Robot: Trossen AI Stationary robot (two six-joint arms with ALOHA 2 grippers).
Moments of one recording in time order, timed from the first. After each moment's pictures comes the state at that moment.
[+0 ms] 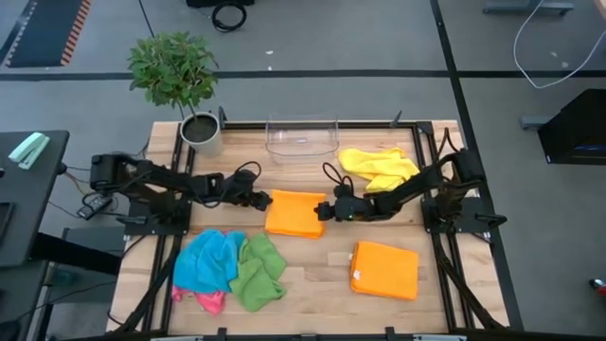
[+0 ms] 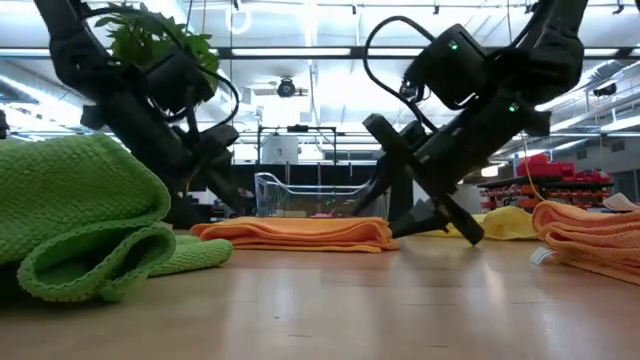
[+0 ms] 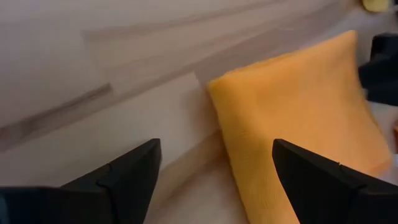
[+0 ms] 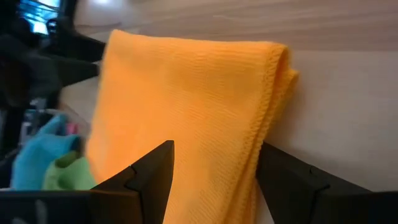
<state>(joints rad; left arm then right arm) 0.17 1.45 0.39 0.28 -0.07 -0.96 0.08 1.80 0.65 0.44 0.33 1.38</state>
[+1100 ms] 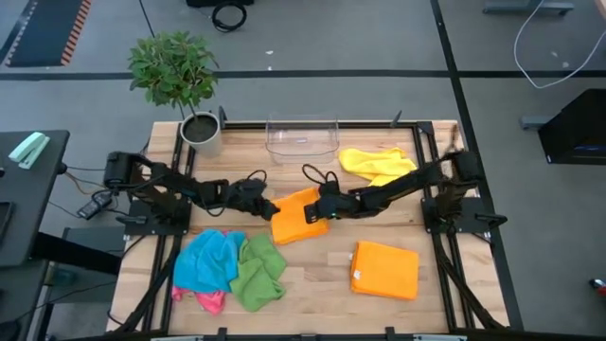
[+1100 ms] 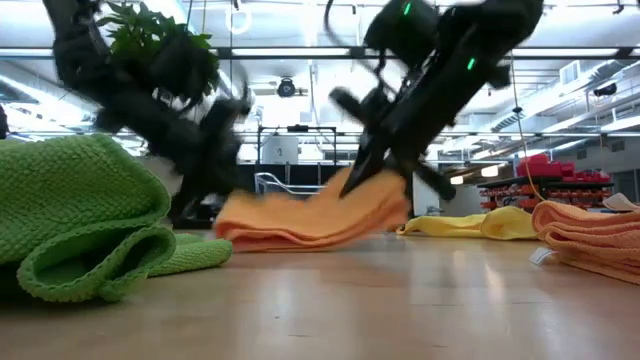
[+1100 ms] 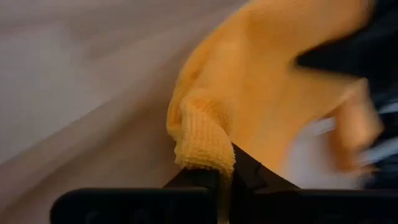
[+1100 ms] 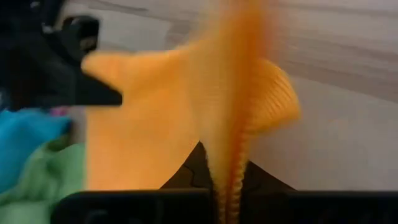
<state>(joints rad) 0.08 1.55 0.42 0.55 0.04 -1.03 0.10 1.78 0.92 0.04 0.34 1.21</state>
